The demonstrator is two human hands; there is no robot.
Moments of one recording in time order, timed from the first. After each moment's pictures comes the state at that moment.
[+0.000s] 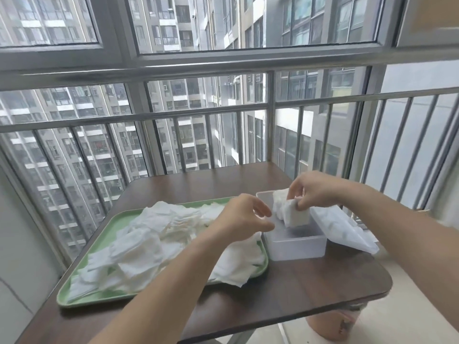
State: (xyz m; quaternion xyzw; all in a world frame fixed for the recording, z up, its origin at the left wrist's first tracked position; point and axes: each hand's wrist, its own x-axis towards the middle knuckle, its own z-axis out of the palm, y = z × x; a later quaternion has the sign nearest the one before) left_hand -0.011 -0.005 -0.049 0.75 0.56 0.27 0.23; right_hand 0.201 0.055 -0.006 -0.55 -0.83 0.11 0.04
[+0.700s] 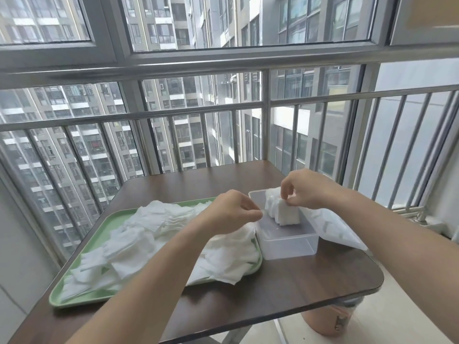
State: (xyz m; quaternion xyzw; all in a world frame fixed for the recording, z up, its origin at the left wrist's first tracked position) left_hand -0.023 -0.006 -0.035 0.76 0.56 0.24 0.23; right_hand 0.199 0.053 -0.018 -0.54 -0.84 0.02 0.09
